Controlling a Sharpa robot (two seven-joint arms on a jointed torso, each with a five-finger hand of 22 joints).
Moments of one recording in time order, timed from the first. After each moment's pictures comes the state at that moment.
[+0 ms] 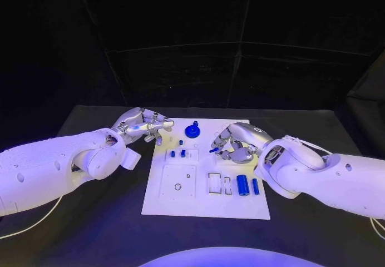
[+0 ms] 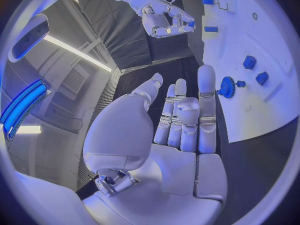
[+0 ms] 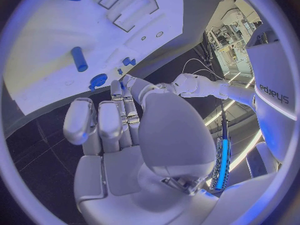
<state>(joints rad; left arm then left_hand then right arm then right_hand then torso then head) 1.22 -0.91 -0.13 1.53 -0.24 -0.20 0.30 1.21 -0.11 0.27 -0.03 0.06 1.10 0.13 0.19 0.09 1.17 0.06 0.36 0.12 1.35 -0.02 1.20 0.74 0.17 1.24 0.08 0.68 0.72 1.19 -0.88 -0.15 1.78 -1.43 -0.51 -0.20 1.42 -0.12 0.44 0.03 0.18 1.16 0.14 0.09 0.08 1.22 0.06 0.16 0.07 1.47 -0.01 1.22 1.03 0.11 1.34 0.09 1.36 1.16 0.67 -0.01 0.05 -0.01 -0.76</state>
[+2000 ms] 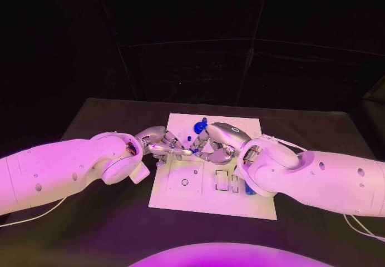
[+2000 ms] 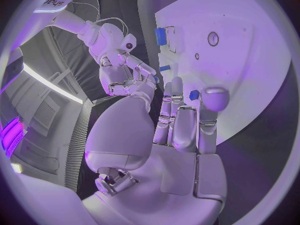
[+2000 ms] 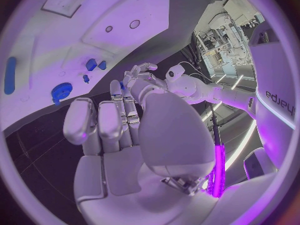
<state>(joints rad) 1.22 -0.89 -0.16 1.62 -0.58 -0.18 -0.08 1.21 -0.06 0.07 0.07 0.06 1.14 0.09 0.25 0.12 1.22 0.02 0.45 0.20 1.46 -0.05 1.36 1.01 0.14 1.37 0.06 0.97 0.99 1.19 -0.72 -0.15 1.74 -1.45 -0.49 -0.21 1.42 -0.12 0.44 0.03 0.18 1.16 0.13 0.09 0.08 1.22 0.06 0.15 0.07 1.47 -0.01 1.22 1.03 0.11 1.34 0.09 1.36 1.16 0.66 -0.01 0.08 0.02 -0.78</state>
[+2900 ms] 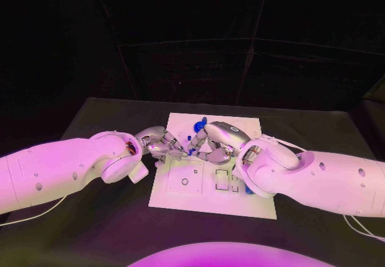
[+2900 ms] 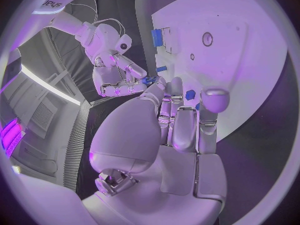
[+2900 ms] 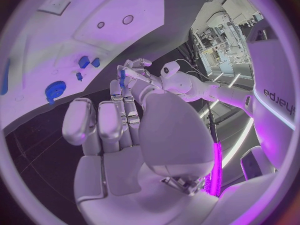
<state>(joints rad) 1.22 -0.89 -0.16 1.62 -0.60 -0.17 -0.10 1.33 0.00 0.10 0.03 0.06 1.15 0.08 0.25 0.12 1.21 0.02 0.44 0.20 1.46 -0.06 1.36 1.02 0.14 1.37 0.06 0.99 1.01 1.19 -0.72 -0.15 1.75 -1.44 -0.52 -0.19 1.41 -0.12 0.44 0.03 0.18 1.16 0.13 0.09 0.08 1.22 0.06 0.15 0.07 1.47 -0.01 1.22 1.03 0.09 1.34 0.09 1.36 1.16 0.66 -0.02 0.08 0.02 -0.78</state>
